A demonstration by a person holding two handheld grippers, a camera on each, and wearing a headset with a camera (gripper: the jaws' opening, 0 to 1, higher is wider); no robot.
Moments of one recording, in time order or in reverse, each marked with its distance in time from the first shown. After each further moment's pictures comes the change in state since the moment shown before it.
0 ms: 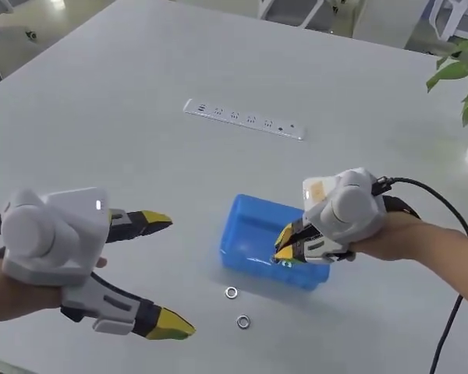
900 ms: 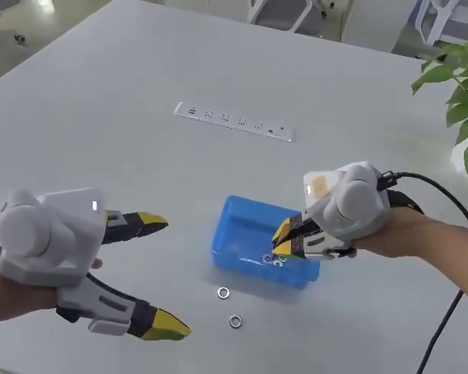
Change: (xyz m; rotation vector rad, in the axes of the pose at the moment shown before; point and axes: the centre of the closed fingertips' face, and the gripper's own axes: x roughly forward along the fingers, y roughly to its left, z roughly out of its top) left arm 0.003 -0.005 0.005 0.009 -0.006 -0.016; right arm -0.029 0.003 0.014 -0.026 -0.014 -0.043
